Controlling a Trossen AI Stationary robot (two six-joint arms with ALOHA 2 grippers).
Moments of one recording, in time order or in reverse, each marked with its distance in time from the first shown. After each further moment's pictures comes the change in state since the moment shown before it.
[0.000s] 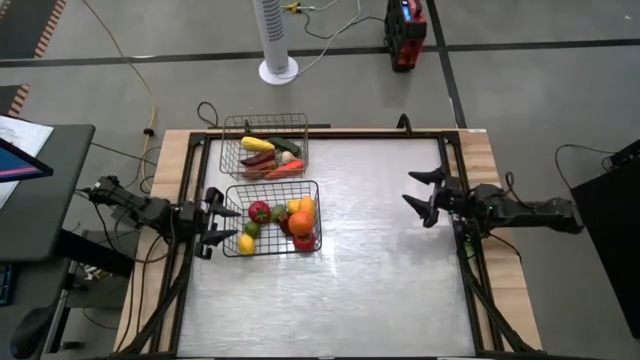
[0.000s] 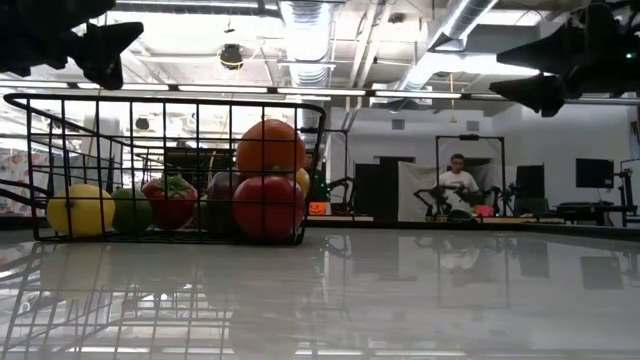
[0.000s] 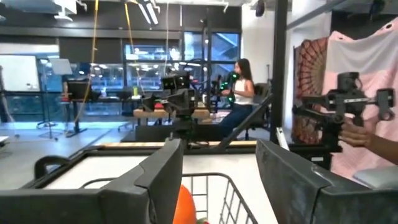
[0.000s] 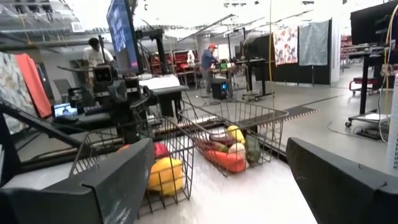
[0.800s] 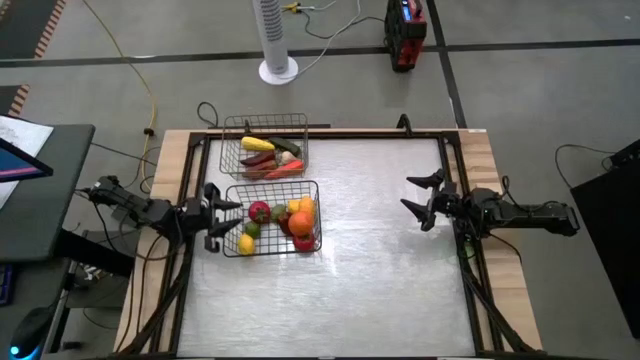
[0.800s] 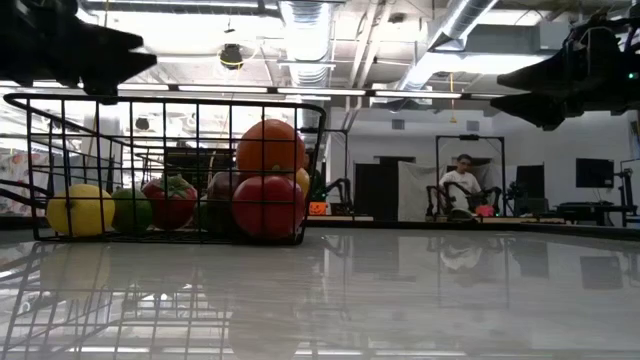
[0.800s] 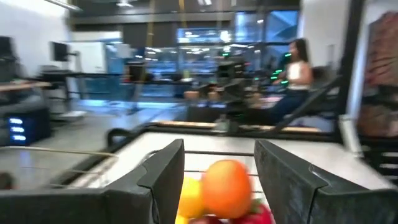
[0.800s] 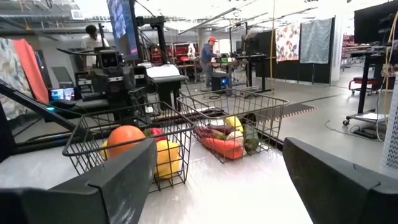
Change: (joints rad) left arm 0.000 0.002 -0.002 -0.065 -0.227 0.001; right arm 0.000 -0.066 -0.079 -0.022 -0.007 -0.028
